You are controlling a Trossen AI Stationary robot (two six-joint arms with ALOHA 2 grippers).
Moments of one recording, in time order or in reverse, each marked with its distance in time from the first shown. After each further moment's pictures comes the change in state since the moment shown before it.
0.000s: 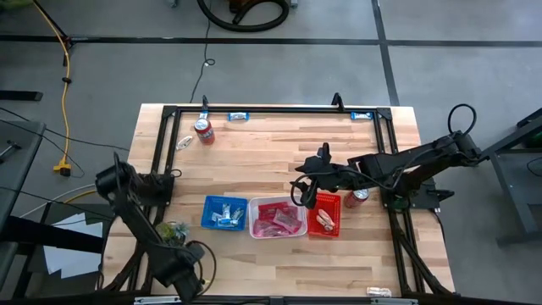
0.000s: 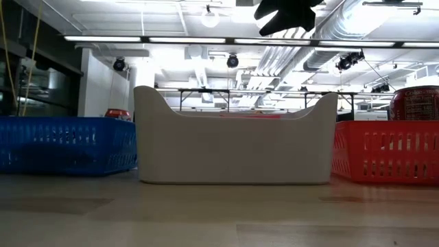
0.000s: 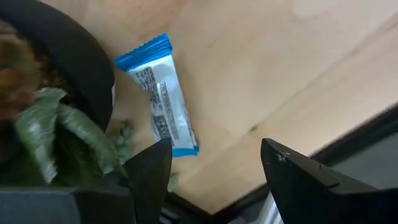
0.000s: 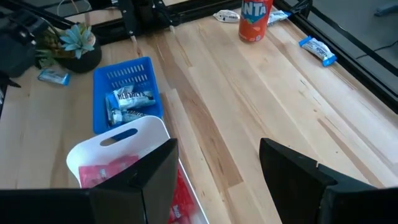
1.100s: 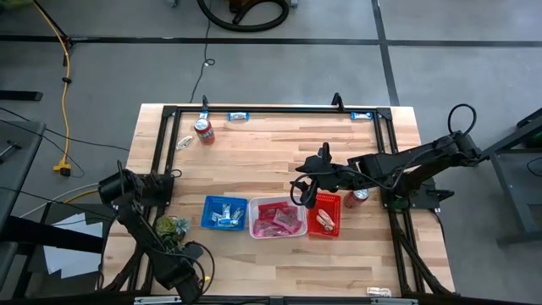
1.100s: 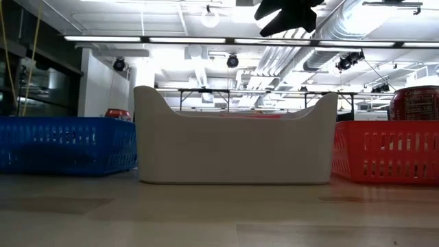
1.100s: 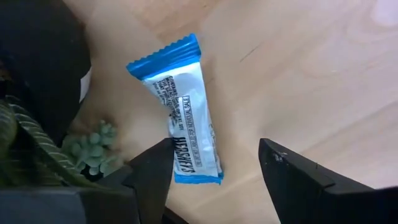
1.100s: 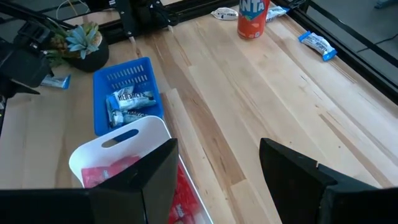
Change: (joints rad) left arm -0.024 0.072 -0.036 0.023 -0.006 -0.073; right arm 0.000 0.000 0.000 -0.006 0.000 0.035
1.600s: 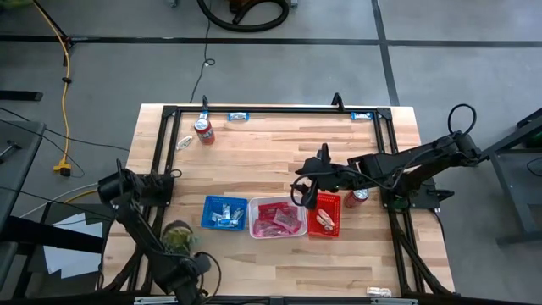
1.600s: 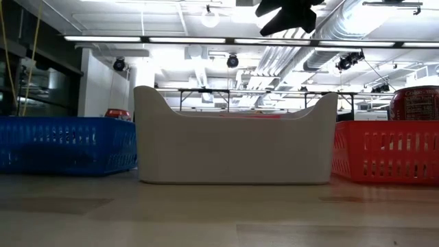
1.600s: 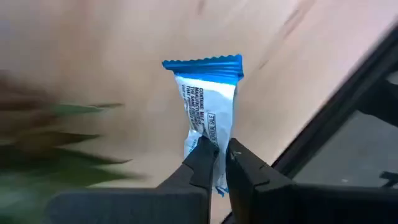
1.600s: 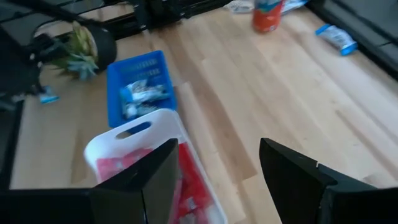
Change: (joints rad) left arm 0.000 -0.016 0.041 0.167 -0.105 0.216; right arm 0.000 0.000 0.000 0.000 -0.057 -0.001
